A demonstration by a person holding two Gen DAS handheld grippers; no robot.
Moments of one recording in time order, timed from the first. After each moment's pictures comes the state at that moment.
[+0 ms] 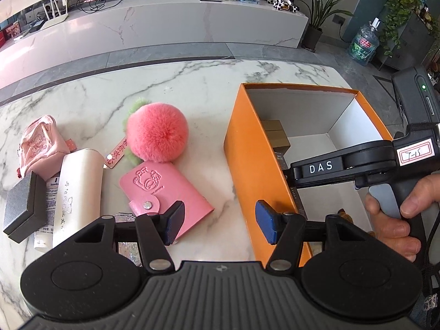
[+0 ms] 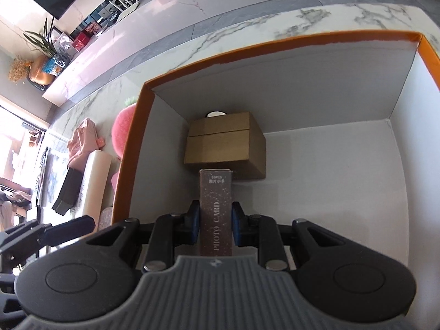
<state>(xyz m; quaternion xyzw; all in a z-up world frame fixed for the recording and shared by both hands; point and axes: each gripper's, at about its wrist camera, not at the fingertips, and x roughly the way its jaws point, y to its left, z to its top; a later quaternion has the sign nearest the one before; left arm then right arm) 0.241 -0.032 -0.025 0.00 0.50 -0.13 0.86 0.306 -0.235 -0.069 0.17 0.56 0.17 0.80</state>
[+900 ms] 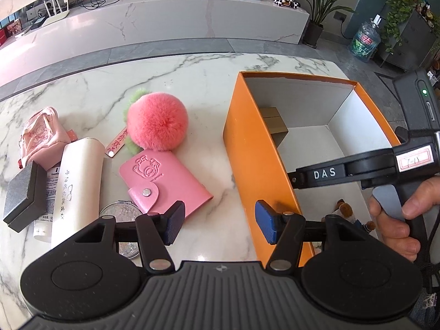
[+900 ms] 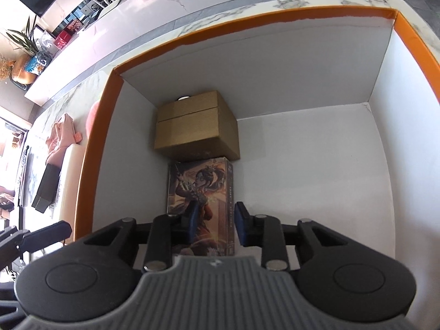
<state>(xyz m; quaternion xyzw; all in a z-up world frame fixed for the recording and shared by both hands) 0.229 -0.033 -0.026 0.00 0.50 -0.13 0.85 0.293 -0.233 -0.067 0.11 0.57 0.13 0.81</state>
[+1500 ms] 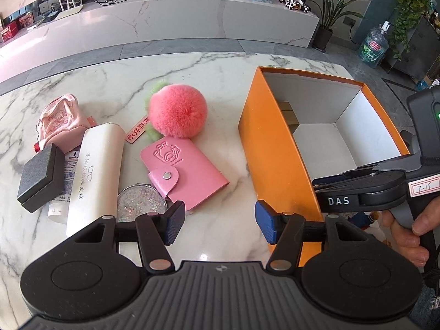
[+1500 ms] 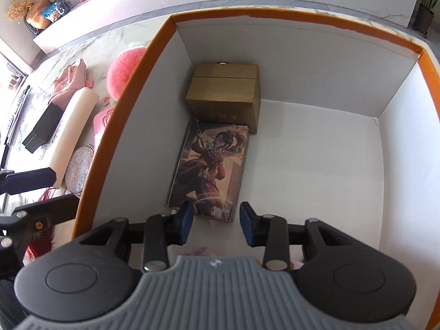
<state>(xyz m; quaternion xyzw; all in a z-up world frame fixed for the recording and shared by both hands) 0.209 -0.009 -0.020 -0.01 0.50 -0.11 0.86 0.268 -0.207 -0.055 0.00 0.56 0.16 0.81</state>
